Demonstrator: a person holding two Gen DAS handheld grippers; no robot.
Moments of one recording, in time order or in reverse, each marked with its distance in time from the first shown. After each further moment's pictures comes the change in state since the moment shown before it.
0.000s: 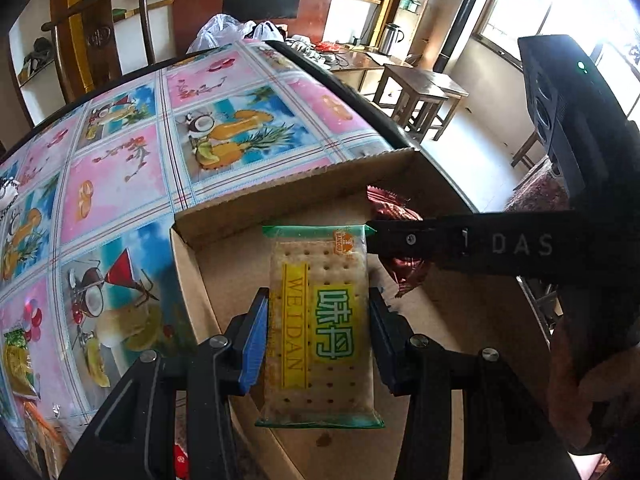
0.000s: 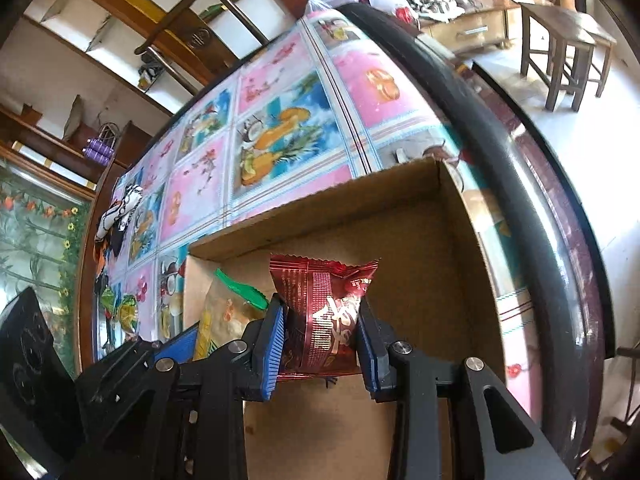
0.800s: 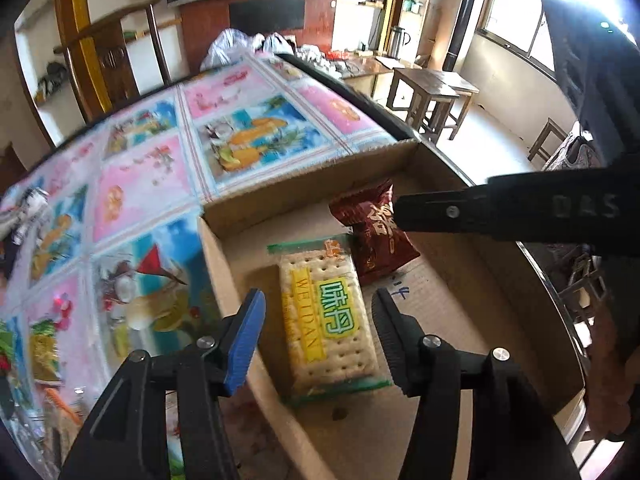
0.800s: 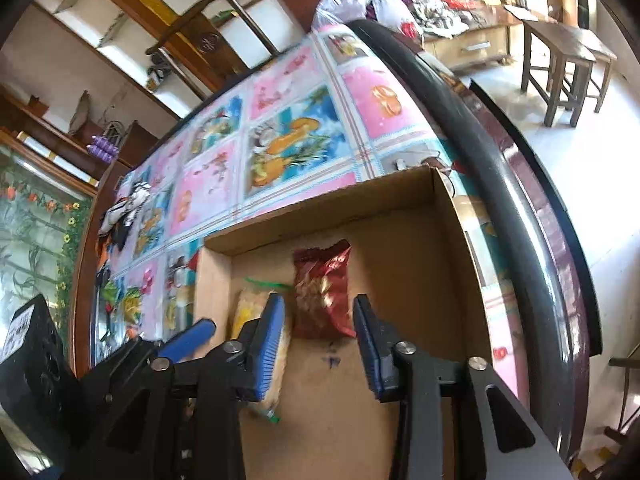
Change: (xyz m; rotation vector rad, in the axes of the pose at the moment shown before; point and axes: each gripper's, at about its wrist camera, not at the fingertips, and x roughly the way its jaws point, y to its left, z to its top) left arm -0.024 -0.011 -0.019 0.064 -0.053 0.106; right arm -0.030 0.013 -0.015 -0.051 -0.057 -0.012
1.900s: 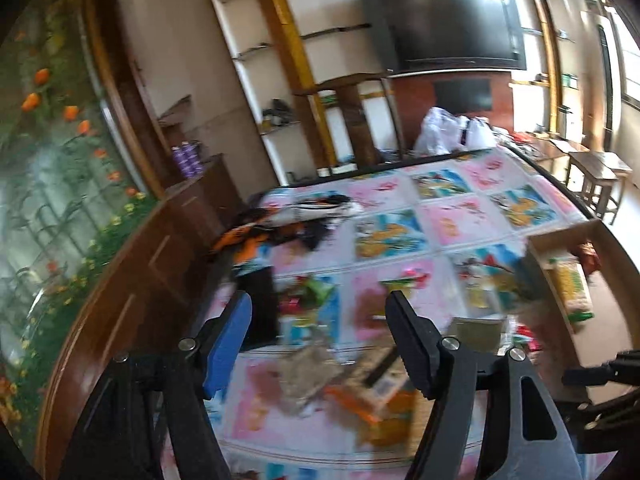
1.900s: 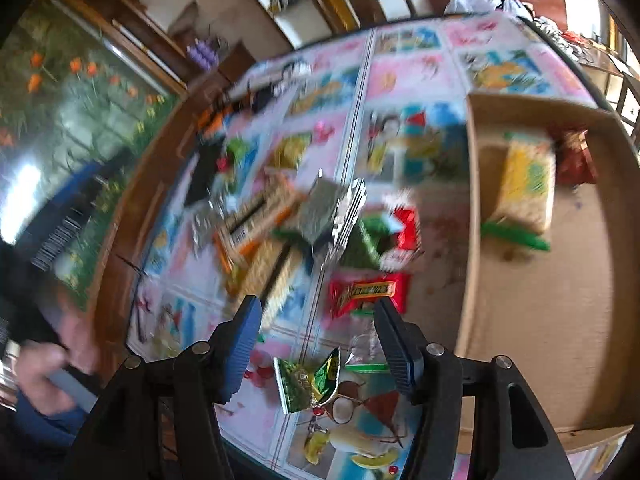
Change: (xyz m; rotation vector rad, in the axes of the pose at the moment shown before) left arm -0.232 0.151 -0.117 -0.239 -0.272 0.684; right arm 0.018 0.182 -0.155 -0.309 0.142 0.155
